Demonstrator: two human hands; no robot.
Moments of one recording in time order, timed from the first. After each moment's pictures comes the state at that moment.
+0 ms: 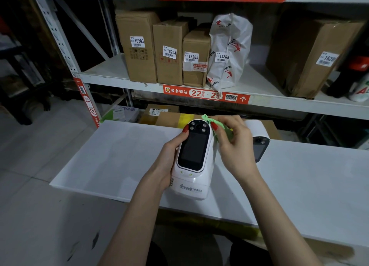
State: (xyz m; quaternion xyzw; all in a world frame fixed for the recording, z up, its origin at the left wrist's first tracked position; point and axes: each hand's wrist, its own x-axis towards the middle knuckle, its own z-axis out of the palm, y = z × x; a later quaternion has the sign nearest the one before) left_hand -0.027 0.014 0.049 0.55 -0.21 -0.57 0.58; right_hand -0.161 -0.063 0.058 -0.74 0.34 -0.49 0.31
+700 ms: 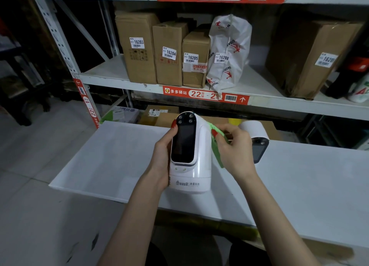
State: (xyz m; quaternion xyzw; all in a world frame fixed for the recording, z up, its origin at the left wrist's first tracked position) left_hand -0.020 0.012 0.045 0.50 -0.15 -0.56 0.64; right_hand -0.158 -0.074 0.042 -0.72 0.43 -0.43 0.33
